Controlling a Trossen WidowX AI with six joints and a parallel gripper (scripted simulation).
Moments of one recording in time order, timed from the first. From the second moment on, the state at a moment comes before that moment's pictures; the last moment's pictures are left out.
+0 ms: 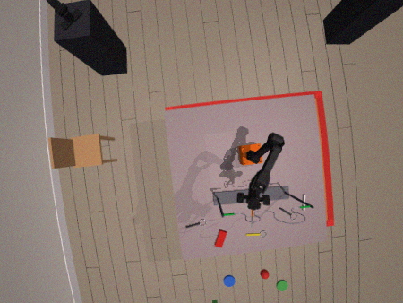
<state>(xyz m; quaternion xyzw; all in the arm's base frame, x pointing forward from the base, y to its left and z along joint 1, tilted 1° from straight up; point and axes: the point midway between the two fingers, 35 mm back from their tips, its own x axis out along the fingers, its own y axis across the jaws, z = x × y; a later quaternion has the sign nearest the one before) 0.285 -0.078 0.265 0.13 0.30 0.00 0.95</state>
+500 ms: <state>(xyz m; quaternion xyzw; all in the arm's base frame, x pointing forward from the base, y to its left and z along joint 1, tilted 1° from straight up) 0.285 -0.105 0.261 -0.04 0.29 -0.06 0.96</state>
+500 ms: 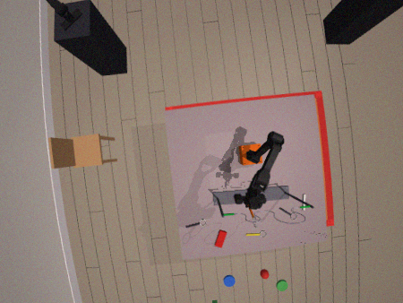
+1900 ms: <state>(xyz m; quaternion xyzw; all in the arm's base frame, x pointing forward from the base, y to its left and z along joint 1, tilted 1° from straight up) 0.286 -0.167 0.302 -0.51 0.20 -0.20 0.81</state>
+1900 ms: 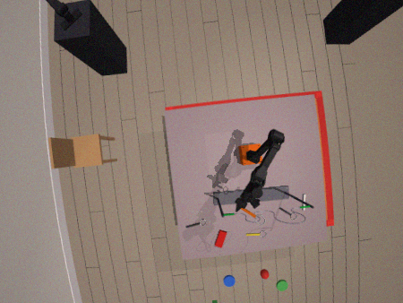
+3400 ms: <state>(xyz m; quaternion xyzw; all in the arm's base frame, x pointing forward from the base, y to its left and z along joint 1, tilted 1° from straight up) 0.284 -0.176 0.356 -0.80 0.10 -0.27 0.53</state>
